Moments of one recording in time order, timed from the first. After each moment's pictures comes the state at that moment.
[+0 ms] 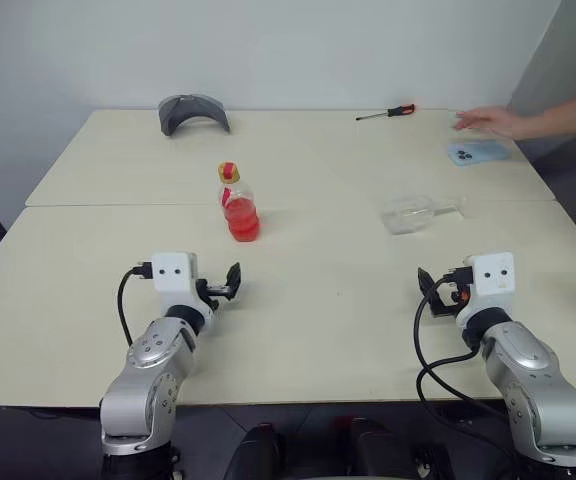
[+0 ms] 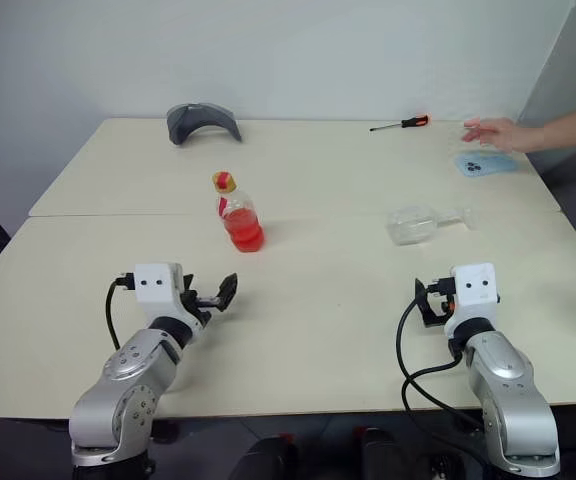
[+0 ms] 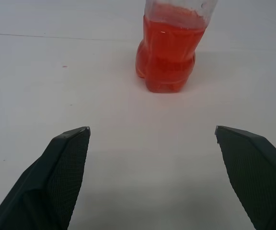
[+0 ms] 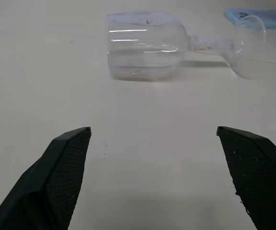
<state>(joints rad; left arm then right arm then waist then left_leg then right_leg) -0.04 0.21 0.17 -0.46 -0.31 0.70 -0.09 0.01 -0.27 -0.14 -0.59 0.14 0.72 0.16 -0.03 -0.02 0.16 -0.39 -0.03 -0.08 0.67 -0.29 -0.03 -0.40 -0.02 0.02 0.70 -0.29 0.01</state>
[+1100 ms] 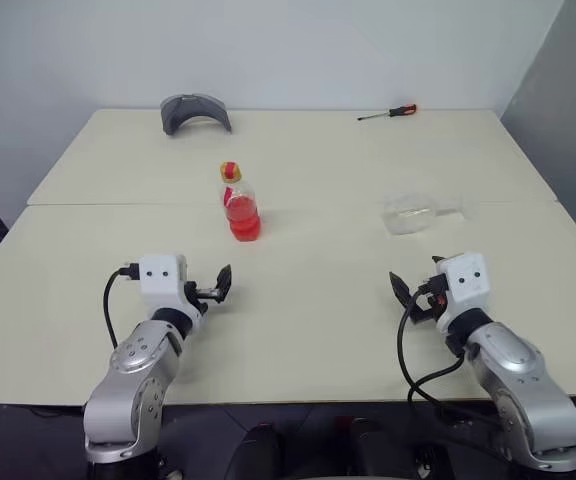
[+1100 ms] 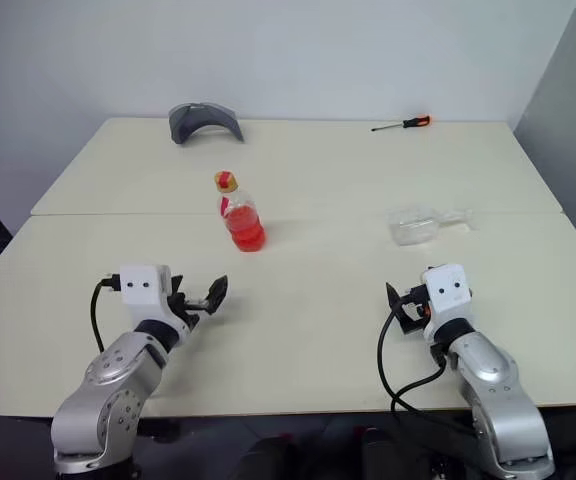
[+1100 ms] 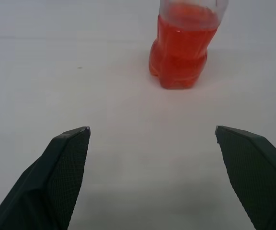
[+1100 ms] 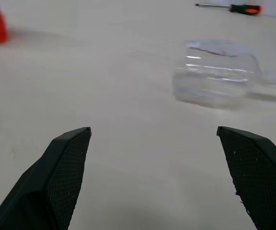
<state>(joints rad) -0.07 0.26 0.20 -0.46 -0.31 0.68 -0.15 0.01 -0.39 -0.02 -0.63 0.17 0.63 0.31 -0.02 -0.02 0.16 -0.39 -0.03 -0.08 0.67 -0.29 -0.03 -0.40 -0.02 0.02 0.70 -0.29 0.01</state>
